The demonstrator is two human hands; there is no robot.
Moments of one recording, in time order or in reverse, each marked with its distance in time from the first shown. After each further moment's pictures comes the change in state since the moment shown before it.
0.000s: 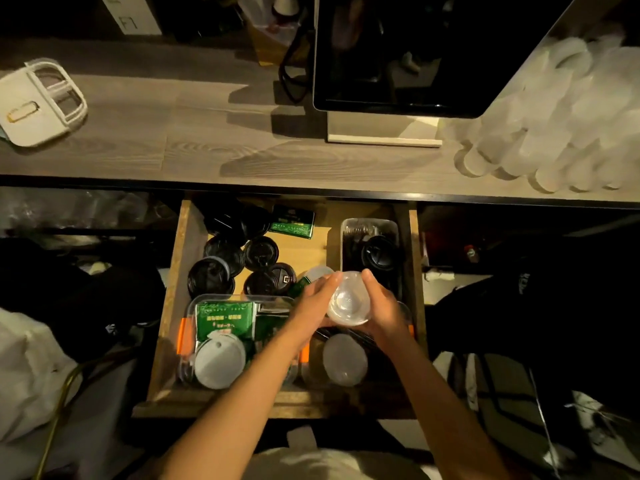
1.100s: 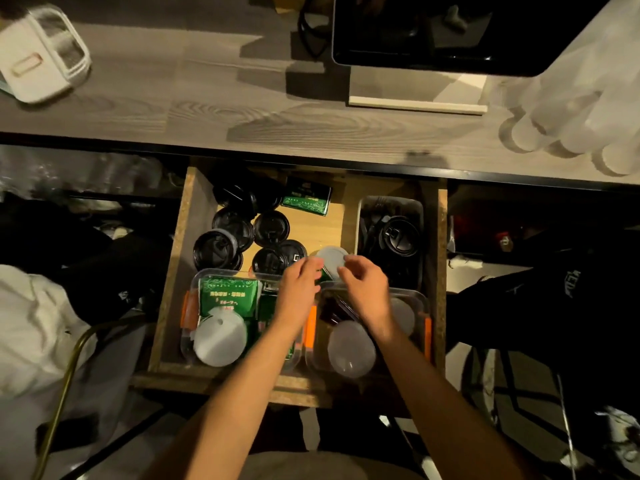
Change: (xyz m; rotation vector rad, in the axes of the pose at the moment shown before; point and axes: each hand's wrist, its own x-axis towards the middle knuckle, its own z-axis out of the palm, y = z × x) left_hand 0.033 -0.032 -0.019 0.081 0.306 0.128; right_hand 0.054 0.037 0.017 -0.530 0.026 -0.170
